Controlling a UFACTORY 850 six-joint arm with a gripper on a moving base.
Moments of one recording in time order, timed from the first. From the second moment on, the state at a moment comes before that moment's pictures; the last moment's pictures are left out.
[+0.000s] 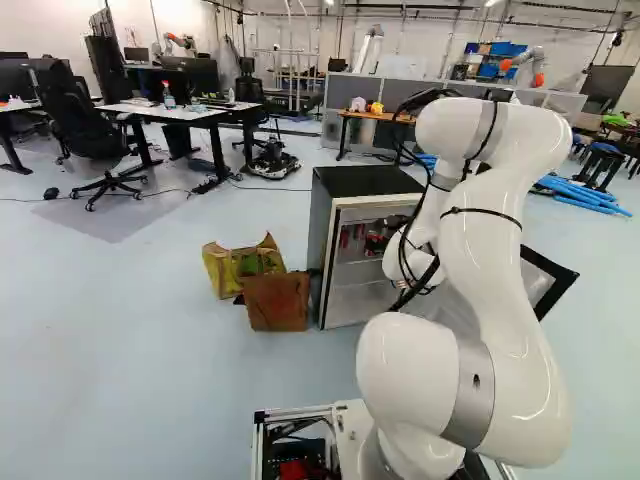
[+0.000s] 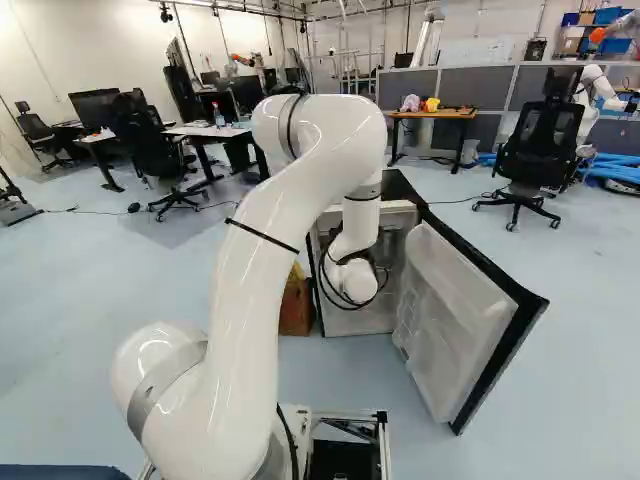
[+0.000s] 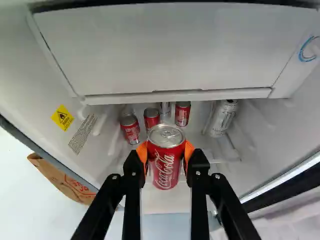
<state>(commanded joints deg) -28.8 -48.6 -47.0 -33.2 67.0 0.0</state>
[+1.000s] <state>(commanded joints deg) -31.2 -31.0 -29.3 -33.2 67.0 0.0</state>
